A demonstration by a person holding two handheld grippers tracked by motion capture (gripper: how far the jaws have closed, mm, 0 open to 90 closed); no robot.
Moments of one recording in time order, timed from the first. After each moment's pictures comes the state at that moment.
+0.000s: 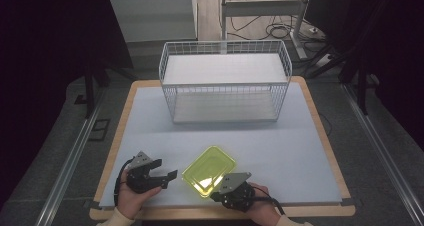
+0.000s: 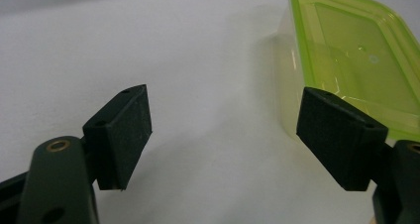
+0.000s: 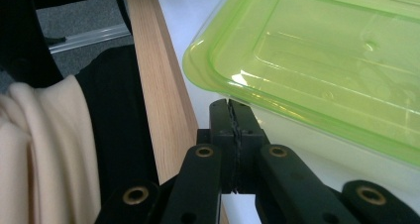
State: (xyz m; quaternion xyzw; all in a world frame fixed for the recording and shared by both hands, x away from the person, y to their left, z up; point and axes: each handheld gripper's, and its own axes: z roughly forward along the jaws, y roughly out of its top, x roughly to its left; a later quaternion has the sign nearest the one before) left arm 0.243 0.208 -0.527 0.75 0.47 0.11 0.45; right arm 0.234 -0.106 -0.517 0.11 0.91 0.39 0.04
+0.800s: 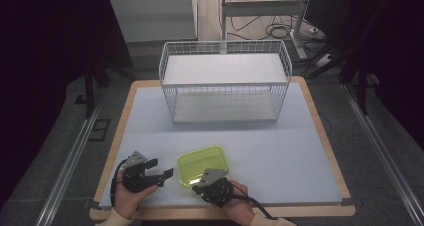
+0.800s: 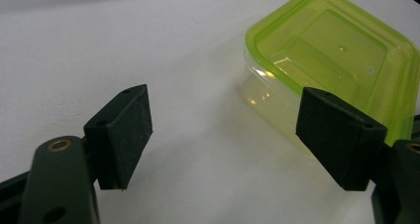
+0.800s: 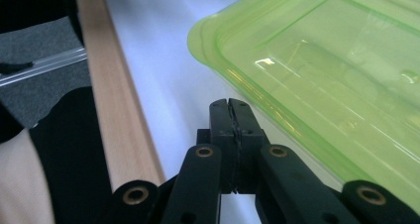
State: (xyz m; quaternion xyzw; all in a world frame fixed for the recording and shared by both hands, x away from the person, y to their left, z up) left arm 0.242 0.218 -0.527 0.74 0.49 0.11 0.45; right arm 0.243 -0.050 -0.531 0.16 0.90 0.39 0.07
